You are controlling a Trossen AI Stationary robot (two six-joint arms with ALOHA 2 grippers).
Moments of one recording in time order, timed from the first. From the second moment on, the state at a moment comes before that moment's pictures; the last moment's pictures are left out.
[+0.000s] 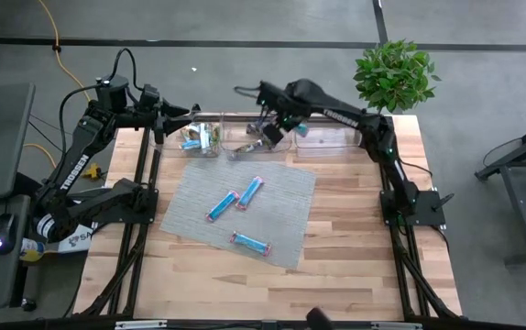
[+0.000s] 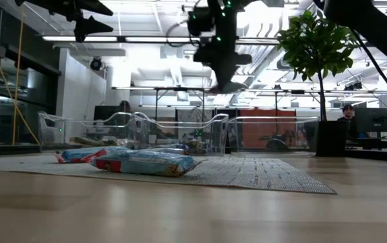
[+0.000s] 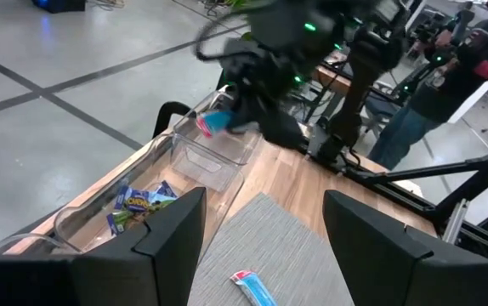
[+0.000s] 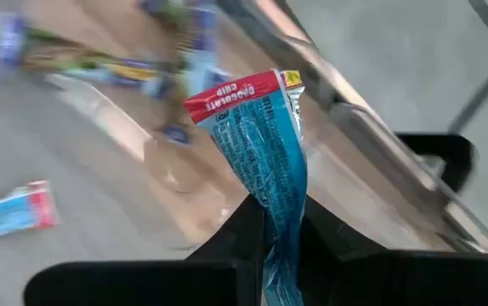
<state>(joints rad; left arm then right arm) 1.13 0.80 0.98 -0.55 0.86 -0.05 -0.43 2.18 2.31 -1.46 0.29 0.36</state>
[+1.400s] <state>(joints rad) 1.13 0.80 0.98 -0.58 0.86 0.00 -0.68 2.17 1.95 -1.50 0.04 0.08</state>
